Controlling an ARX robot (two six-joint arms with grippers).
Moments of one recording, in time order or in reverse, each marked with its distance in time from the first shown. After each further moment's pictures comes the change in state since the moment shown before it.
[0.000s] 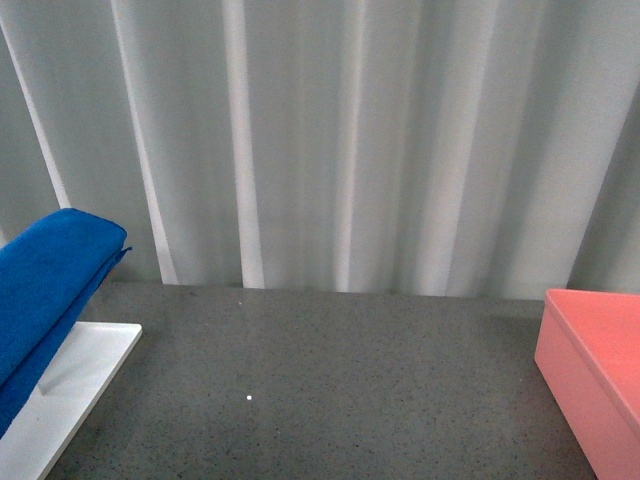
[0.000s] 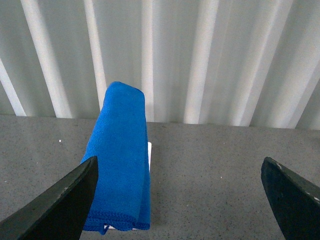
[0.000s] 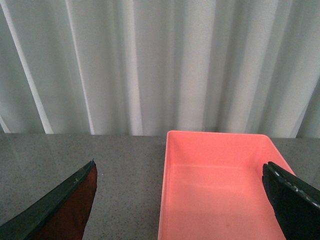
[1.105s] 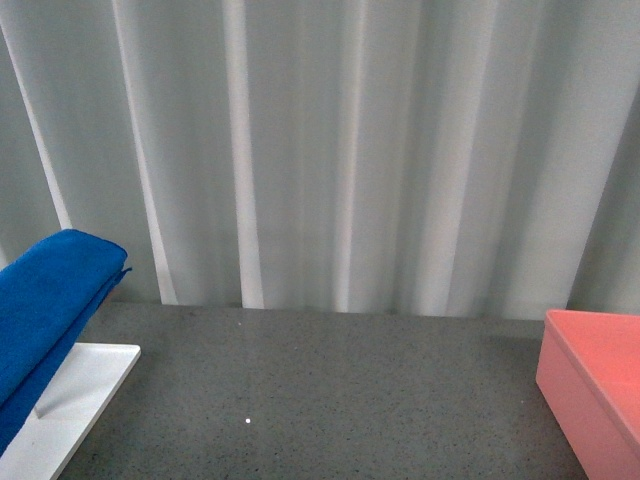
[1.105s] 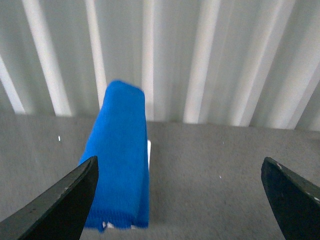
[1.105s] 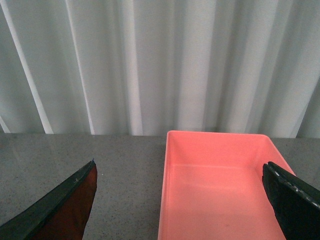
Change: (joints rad) left arm 0.000 0.024 0.013 -0.043 -0.012 -0.031; right arm 0.000 0.000 0.000 0.000 0.000 0.000
